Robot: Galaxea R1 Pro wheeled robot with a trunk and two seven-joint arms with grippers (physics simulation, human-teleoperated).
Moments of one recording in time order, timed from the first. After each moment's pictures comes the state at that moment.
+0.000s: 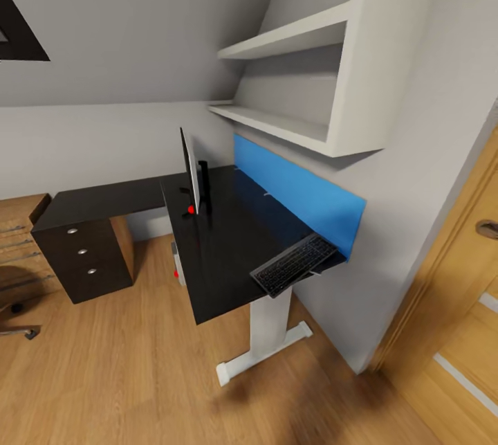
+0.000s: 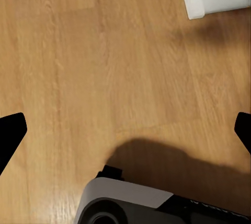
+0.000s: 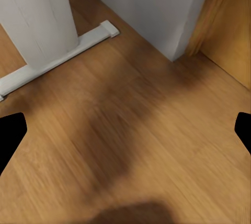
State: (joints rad) left arm -0.05 -0.04 -0.01 -0.33 0.22 -0.40 0.13; right arm -0.17 0.02 -0.25 0.02 0.06 -0.93 -0.07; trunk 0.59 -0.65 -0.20
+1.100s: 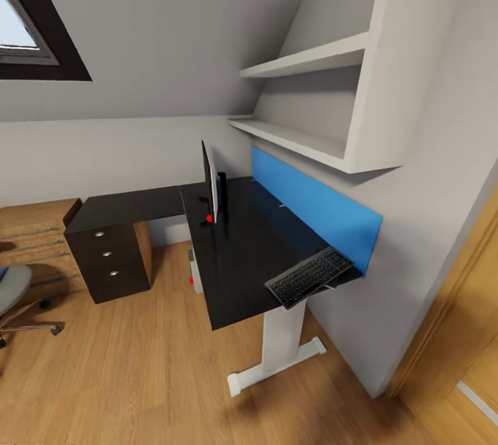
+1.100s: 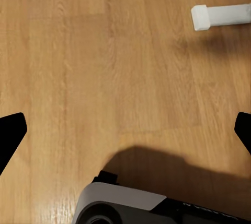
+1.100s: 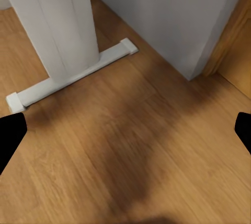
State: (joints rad) left arm -0.05 -0.05 -0.01 -0.32 0.21 -0.39 0.12; right arm -0.17 0.03 -0.25 0.02 0.06 -0.93 -0.07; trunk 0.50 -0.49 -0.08
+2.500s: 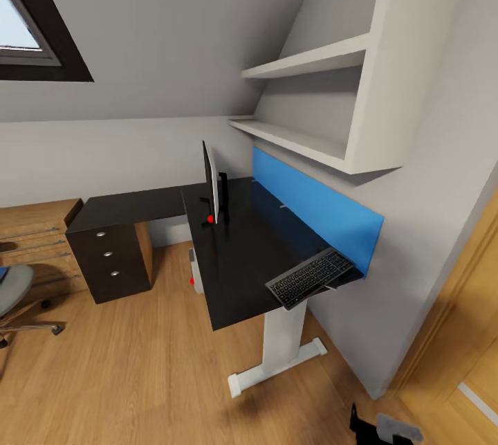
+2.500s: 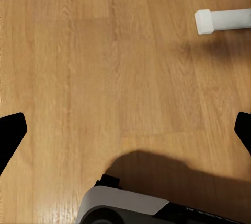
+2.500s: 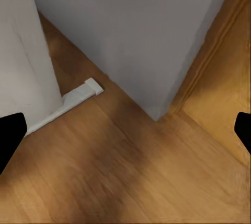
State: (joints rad) left arm -0.05 -0.04 -0.01 -0.32 0.21 -0.40 0.12; right arm -0.18 0.03 -0.24 -0.55 0.06 -0.41 -0.22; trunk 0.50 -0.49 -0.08
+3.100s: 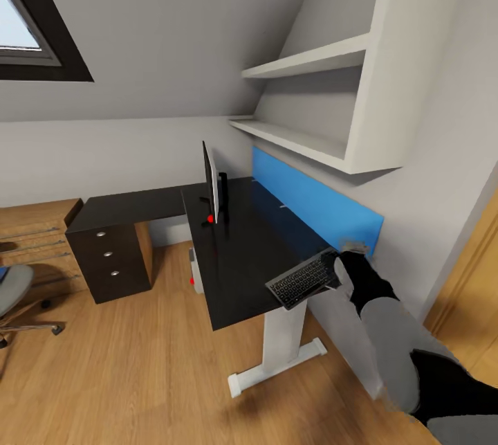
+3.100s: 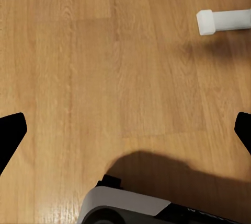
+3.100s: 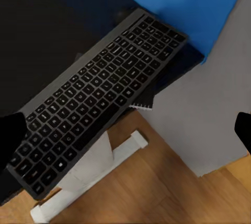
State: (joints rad) left arm -0.05 -0.04 -0.01 -0.32 0.21 -0.40 0.12; right arm -0.99 0.03 -0.23 -0.53 0.06 0.46 -0.23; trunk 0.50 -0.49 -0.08
